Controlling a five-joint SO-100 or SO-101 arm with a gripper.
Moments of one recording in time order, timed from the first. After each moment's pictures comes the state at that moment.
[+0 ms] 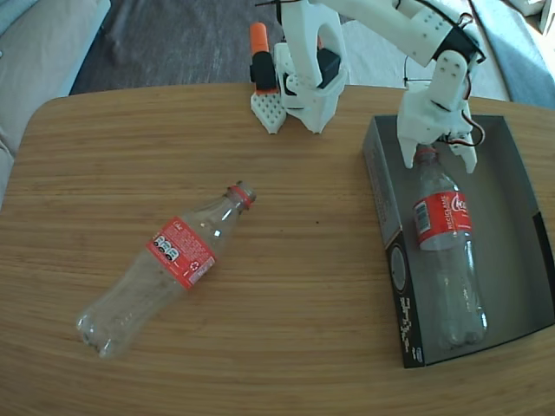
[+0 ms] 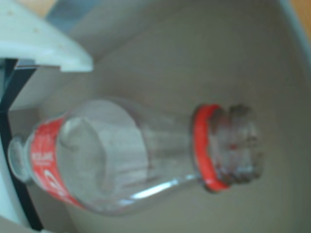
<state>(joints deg) -55.0 106.3 113.1 71.2 -31.2</state>
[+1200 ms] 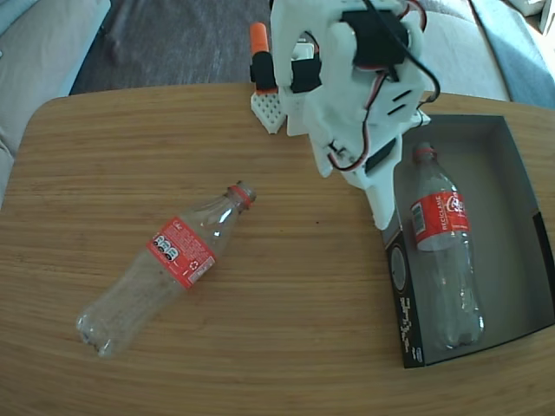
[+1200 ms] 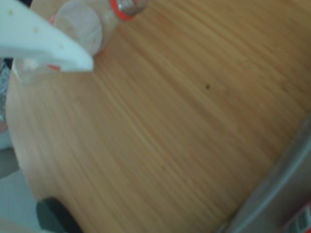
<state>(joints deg) -12.7 106.3 95.7 93.8 -31.8</state>
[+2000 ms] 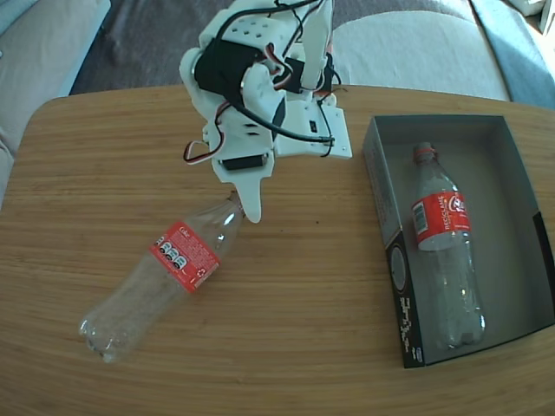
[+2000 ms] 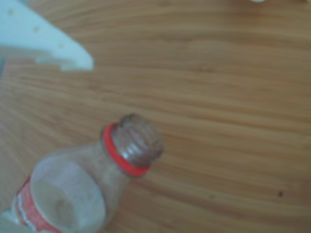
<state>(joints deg) 18.8 106.3 110.0 90.7 -31.8</state>
